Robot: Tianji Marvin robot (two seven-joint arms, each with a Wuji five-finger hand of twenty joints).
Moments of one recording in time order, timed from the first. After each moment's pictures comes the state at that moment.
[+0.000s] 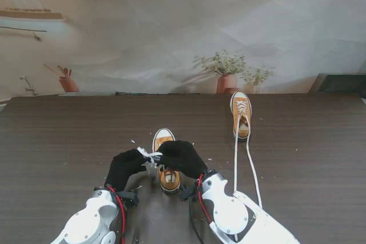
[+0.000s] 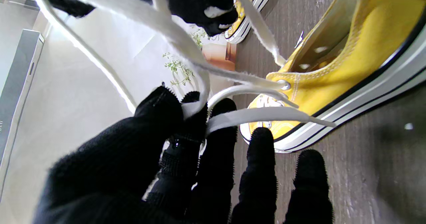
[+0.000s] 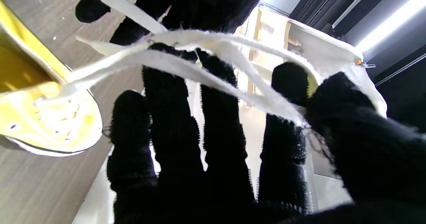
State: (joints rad) left arm 1.88 -1.24 -1.28 -1.76 -0.36 -0.08 0.22; right arm -1.53 -1.25 0.82 -1.53 -0.08 -0.36 -0.27; left_hand 0.85 -0.57 0.71 -0.13 0.93 0.14 0.92 0.38 0.95 0.17 0.48 0.56 0.51 0.27 0.60 0.57 0.25 0.38 0.32 0.90; right_hand 0.41 -0.64 1.13 -0.32 0.99 -0.20 1.04 0.16 1.28 0.11 0.64 0.33 1.27 0.26 0.57 0.38 0.57 0.44 1.19 0.47
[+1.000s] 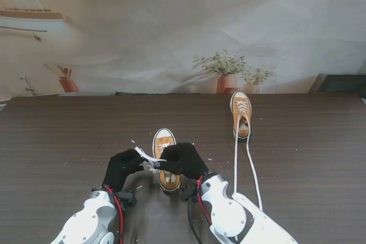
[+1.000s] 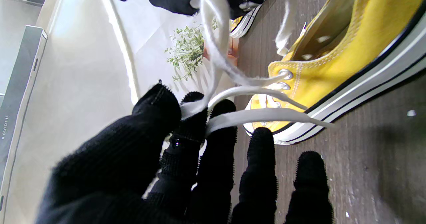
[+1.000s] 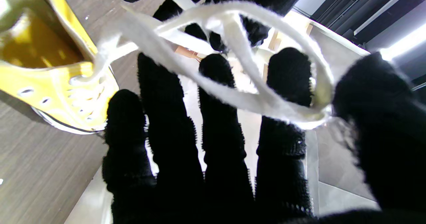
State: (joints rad) left arm 1.89 -1.24 -1.29 -1.76 -0.36 -0.09 0.22; right arm -1.53 -1.26 0.82 -1.52 -0.20 -0.31 -0.33; left_hand 0.86 -0.57 0.65 -0.13 0.93 0.14 0.90 0.39 0.94 0.17 0.48 0.56 0.51 0.27 0.60 0.56 0.24 0.38 0.32 0.90; right_hand 0.36 -0.80 1.11 -0.32 1.19 -0.15 1.03 0.19 1.30 0.13 0.63 0.34 1.25 0.29 0.55 0.38 0.59 0.50 1.18 0.49
